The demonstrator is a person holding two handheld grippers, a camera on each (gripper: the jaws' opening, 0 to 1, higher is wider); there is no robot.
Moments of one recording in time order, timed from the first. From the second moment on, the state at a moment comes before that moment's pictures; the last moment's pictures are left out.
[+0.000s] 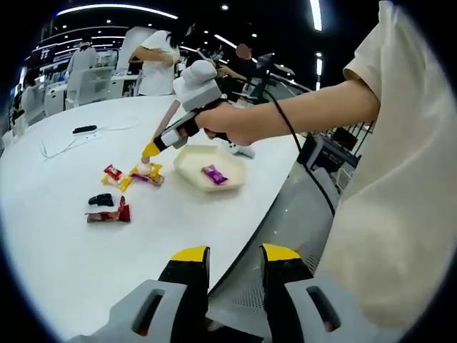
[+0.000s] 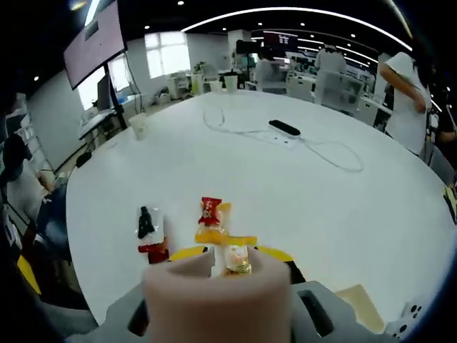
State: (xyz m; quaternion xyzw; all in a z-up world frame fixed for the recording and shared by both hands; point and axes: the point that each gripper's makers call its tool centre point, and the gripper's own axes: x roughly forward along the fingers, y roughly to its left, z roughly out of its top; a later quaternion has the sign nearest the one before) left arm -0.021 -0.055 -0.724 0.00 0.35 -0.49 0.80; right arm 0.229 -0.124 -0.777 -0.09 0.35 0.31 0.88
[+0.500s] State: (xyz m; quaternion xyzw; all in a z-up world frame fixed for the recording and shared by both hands) left arm -0.017 -0.050 -0.727 -0.01 0.35 -0.49 0.80; right arm 0.232 -0.123 -0.791 -0.10 0.38 0.30 0.87
